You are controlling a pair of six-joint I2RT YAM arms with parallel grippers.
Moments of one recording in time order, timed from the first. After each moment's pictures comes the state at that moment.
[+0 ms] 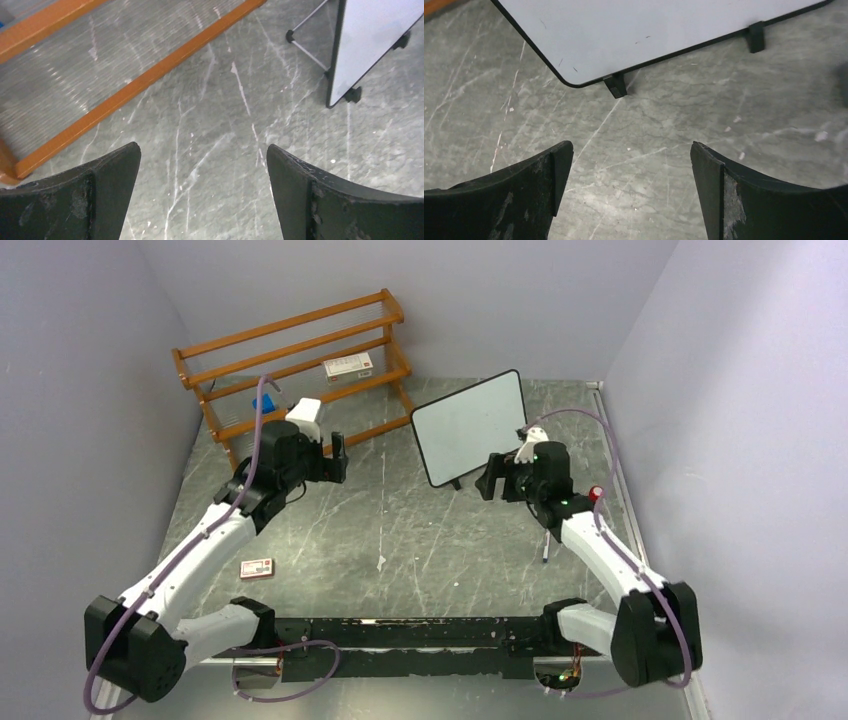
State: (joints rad) left arm -0.40 1.11 0.90 -0.25 -0.07 -0.16; right arm 0.22 1.10 0.65 -0.10 -0.21 0.21
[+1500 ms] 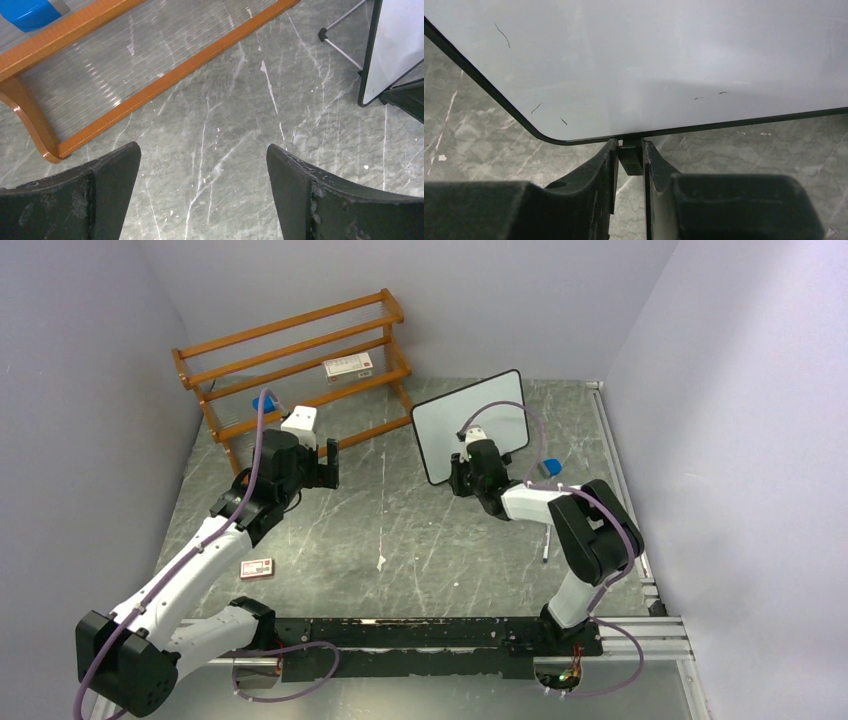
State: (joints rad) left arm -0.45 1.01 0.82 -0.25 -0.24 -0.12; right arm 0.47 1.71 0.79 0.29 0.00 0.19
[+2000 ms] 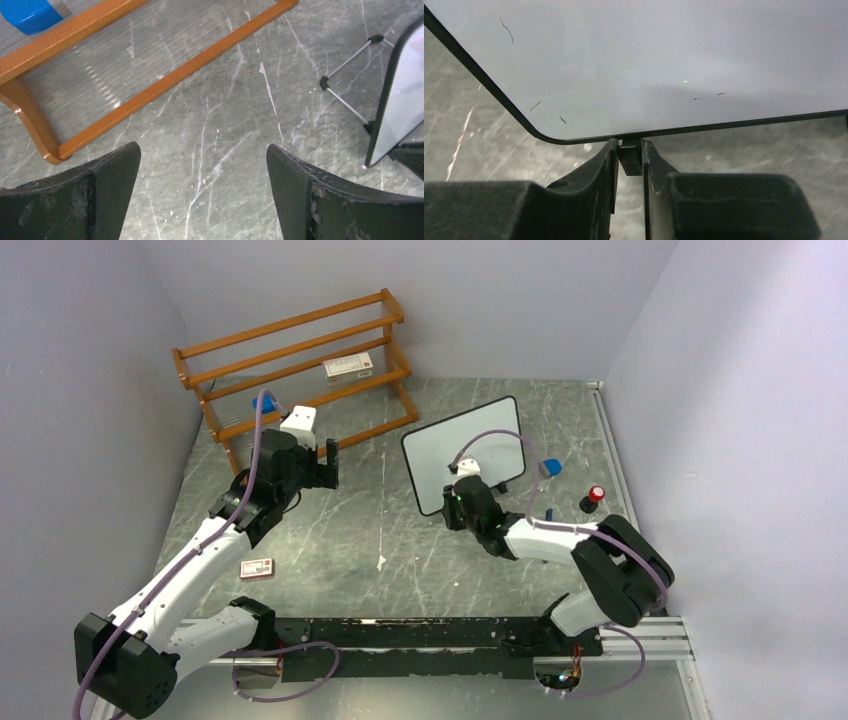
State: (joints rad) left arm -0.45 1.00 0.82 -0.25 -0.24 -0.12; right arm 0.69 1.49 0.57 0.28 0.18 0.29
